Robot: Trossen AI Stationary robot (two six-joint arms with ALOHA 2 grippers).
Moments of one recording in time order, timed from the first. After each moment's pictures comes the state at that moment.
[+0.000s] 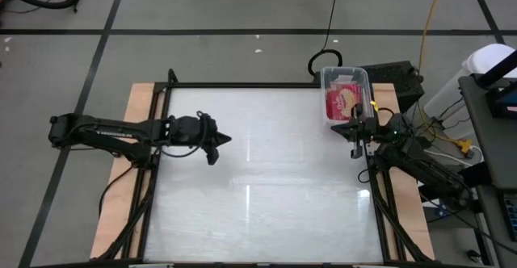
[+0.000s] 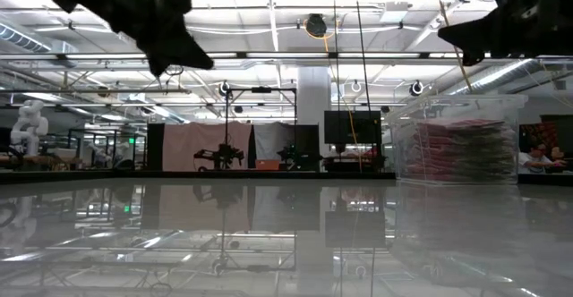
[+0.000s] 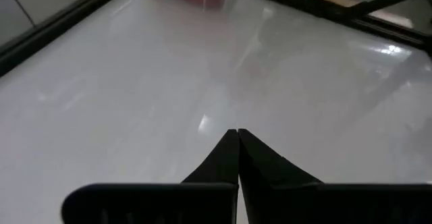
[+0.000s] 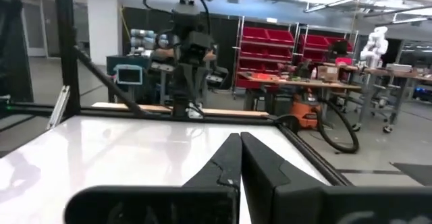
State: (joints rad) left arm 0.06 1.04 0.63 -0.11 -0.10 -0.27; right arm -0.67 0.07 0.11 0.07 -0.59 -0.02
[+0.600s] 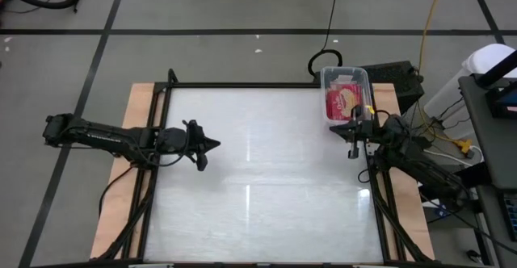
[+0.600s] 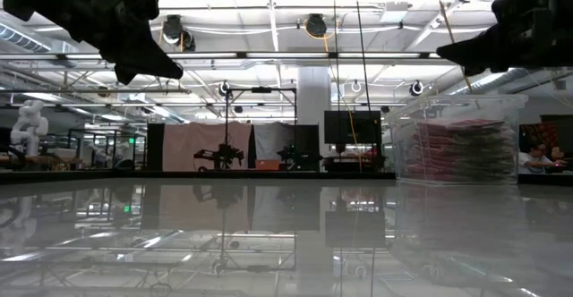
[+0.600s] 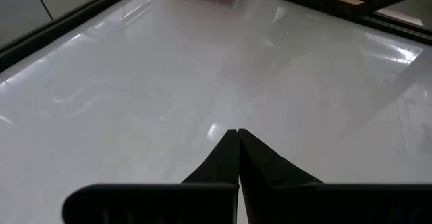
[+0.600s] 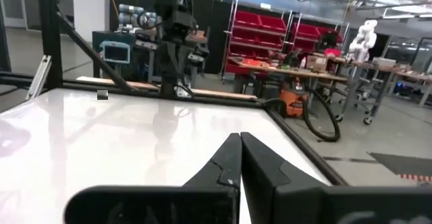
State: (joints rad) left arm -0.07 0.84 0.45 -0.11 -0.27 -0.34; right arm -0.67 0.03 0.08 -0.01 -0.55 -0.12
